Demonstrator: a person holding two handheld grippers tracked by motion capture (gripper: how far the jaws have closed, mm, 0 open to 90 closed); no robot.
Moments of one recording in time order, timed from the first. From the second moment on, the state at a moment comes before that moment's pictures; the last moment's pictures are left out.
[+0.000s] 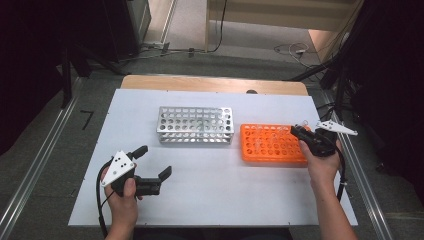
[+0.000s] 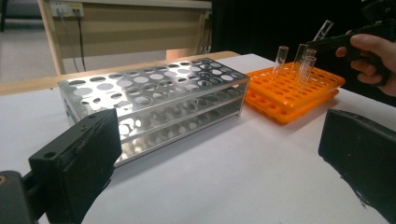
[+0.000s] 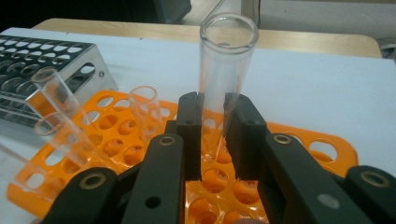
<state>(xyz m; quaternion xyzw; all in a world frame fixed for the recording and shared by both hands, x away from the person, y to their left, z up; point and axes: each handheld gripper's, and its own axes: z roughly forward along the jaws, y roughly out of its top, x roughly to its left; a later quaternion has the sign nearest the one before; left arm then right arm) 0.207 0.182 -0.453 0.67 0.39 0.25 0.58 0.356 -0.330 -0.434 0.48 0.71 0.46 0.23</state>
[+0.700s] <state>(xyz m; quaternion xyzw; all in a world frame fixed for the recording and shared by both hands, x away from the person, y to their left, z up) 0.223 0.152 -0.426 0.70 0.36 0.21 0.58 0.305 -0.297 -0.390 0.38 0.76 0.50 0.17</state>
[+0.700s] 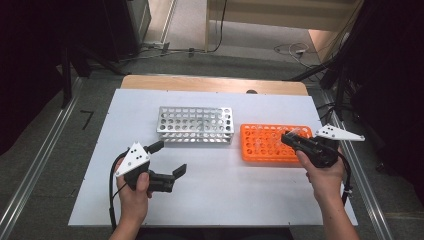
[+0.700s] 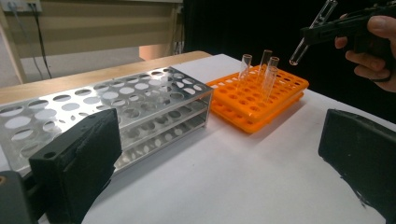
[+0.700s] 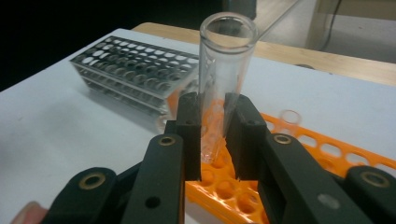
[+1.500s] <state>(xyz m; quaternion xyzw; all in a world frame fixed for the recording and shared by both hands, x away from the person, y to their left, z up) 0.252 0.104 -0.414 0.71 0.33 0.17 0.60 0.282 -0.214 -0.408 0.28 0.82 0.49 0.10</state>
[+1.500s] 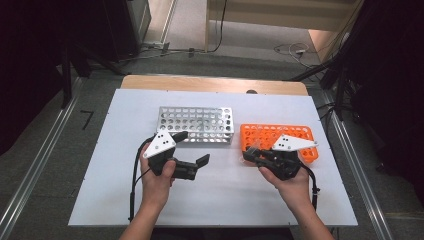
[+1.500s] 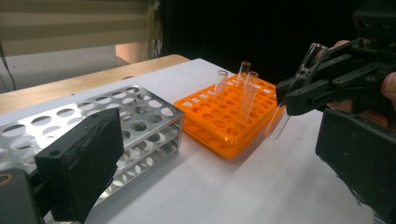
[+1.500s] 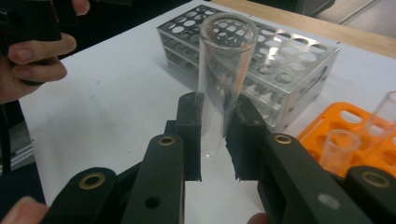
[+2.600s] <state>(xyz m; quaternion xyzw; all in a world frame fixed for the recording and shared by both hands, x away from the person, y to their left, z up) 0.233 0.047 -0.415 0.77 0.27 0.13 0.56 0.262 -0.160 -0.431 0.21 0.86 0.46 0.06</state>
